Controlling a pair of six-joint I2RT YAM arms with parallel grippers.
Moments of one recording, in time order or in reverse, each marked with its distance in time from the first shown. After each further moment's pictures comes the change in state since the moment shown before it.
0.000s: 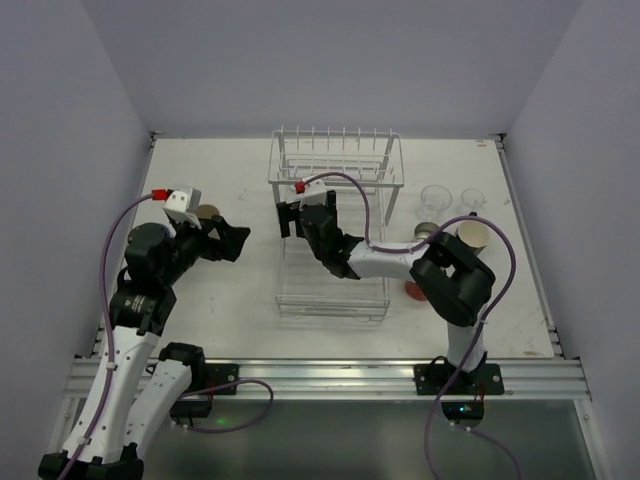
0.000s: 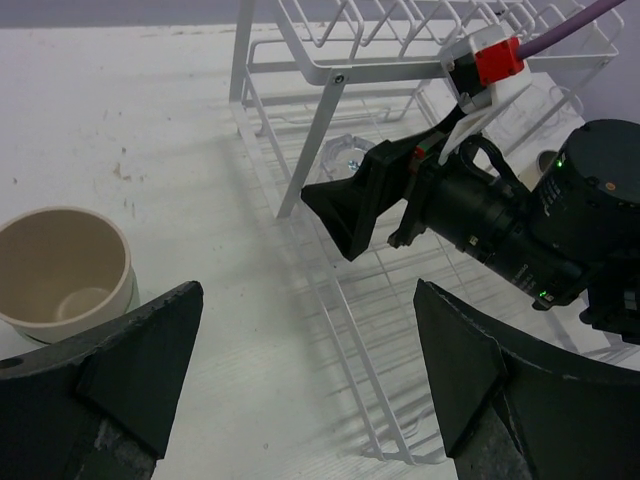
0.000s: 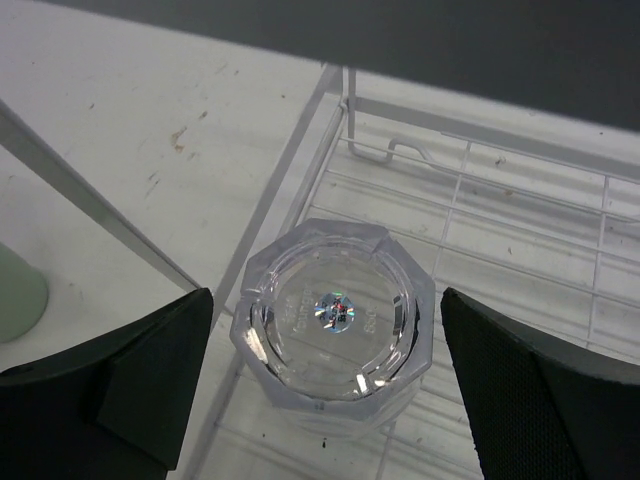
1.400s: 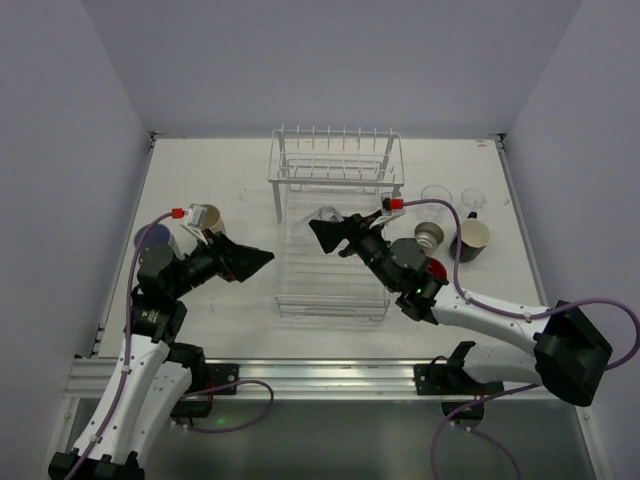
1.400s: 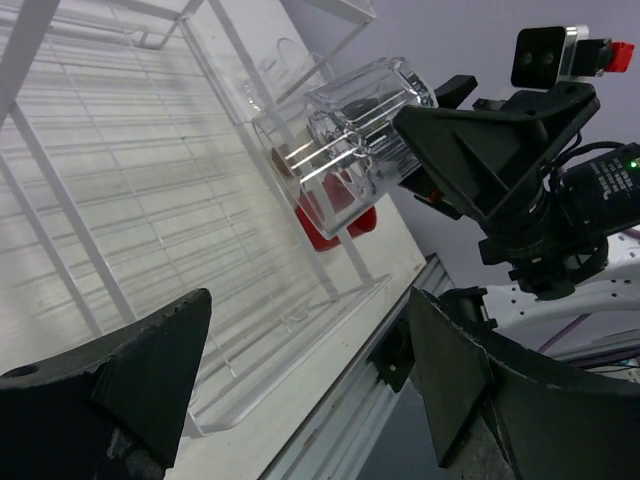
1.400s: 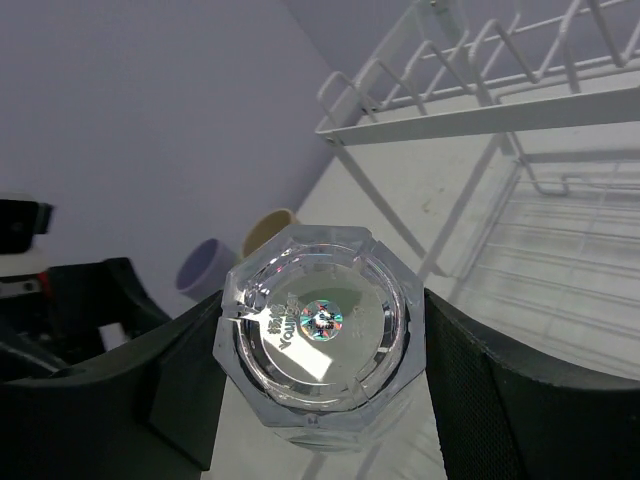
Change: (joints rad) left arm -0.003 -0.085 -0.246 0.257 0.394 -0.486; right arm -0.003 -0.699 -0.531 0.217 -0.249 0.379
